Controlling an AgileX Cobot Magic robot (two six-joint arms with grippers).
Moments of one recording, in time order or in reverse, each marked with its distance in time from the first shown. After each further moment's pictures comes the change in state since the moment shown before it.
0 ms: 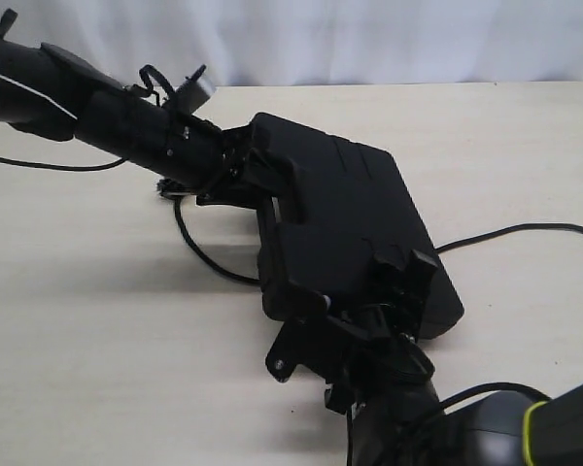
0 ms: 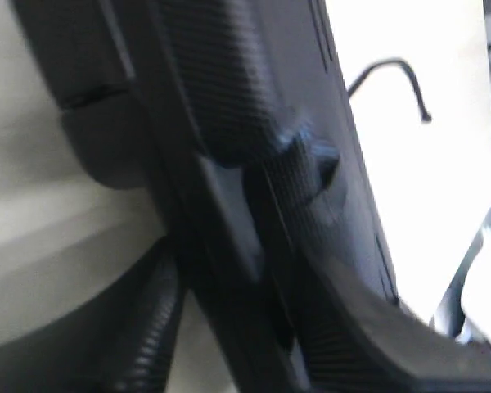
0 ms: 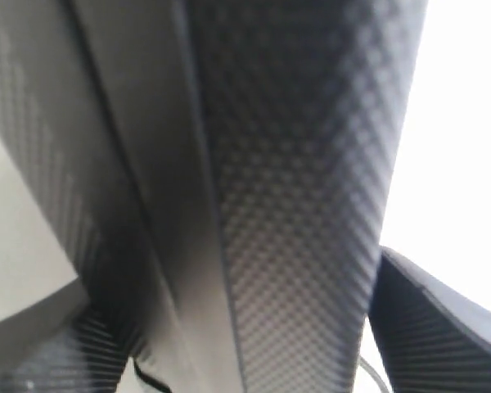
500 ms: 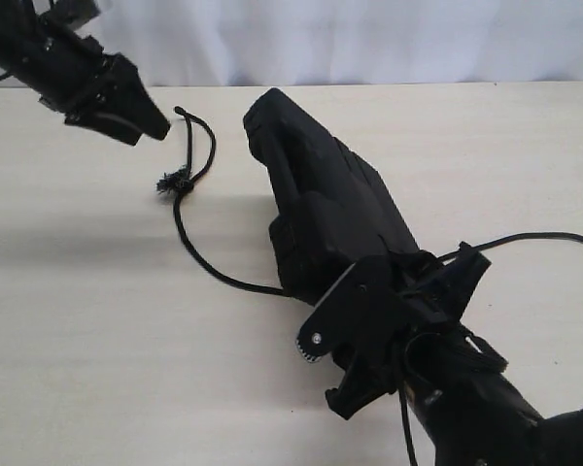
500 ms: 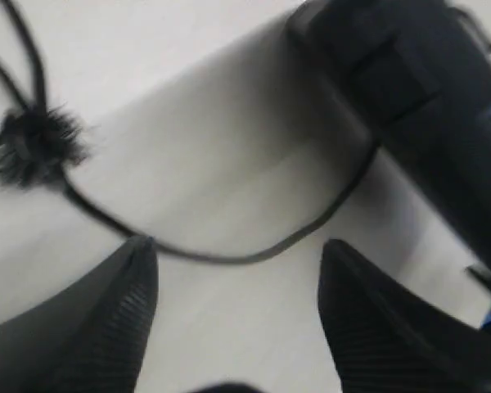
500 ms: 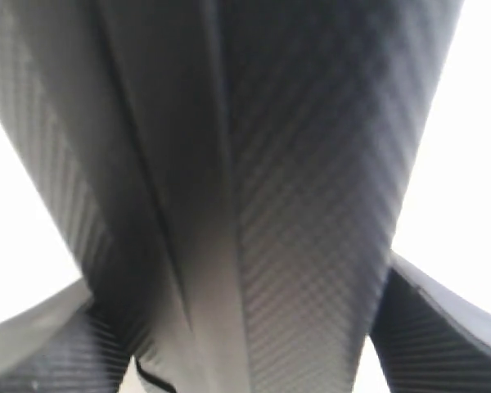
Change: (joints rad) left arm 0.288 -0.028 -0.307 0.482 0.396 -0.032; right arm -0.002 -0.332 0.105 0.021 -0.179 0.083
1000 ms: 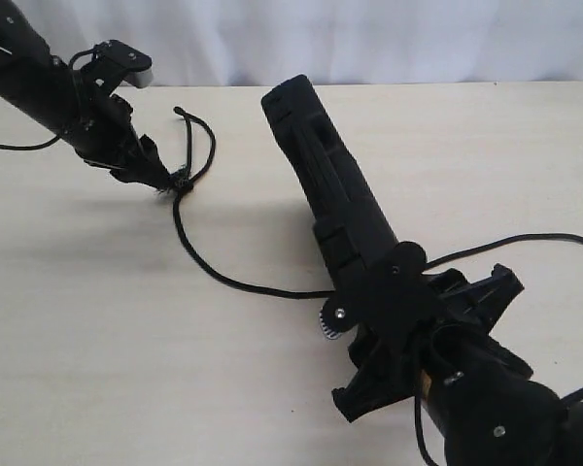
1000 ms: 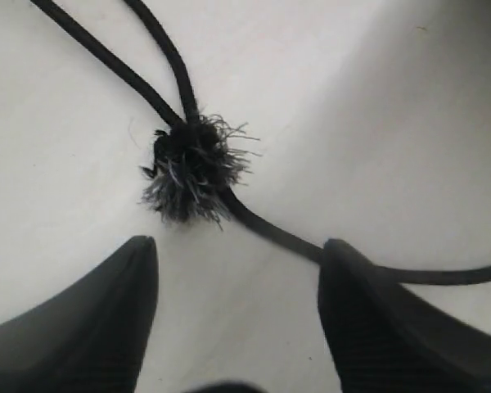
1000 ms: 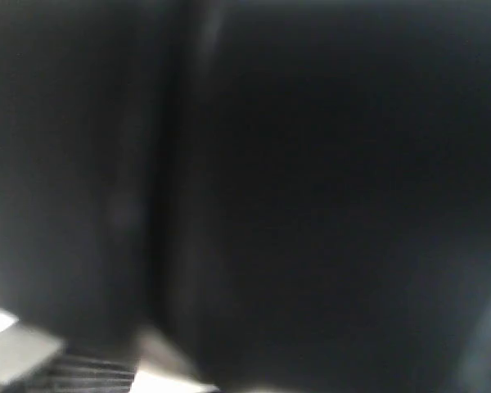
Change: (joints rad) left arm -0.112 0.004 0.202 0.214 -0.492 0.255; right arm 0.000 -0.062 -0.025 0.290 -0.047 -0.065
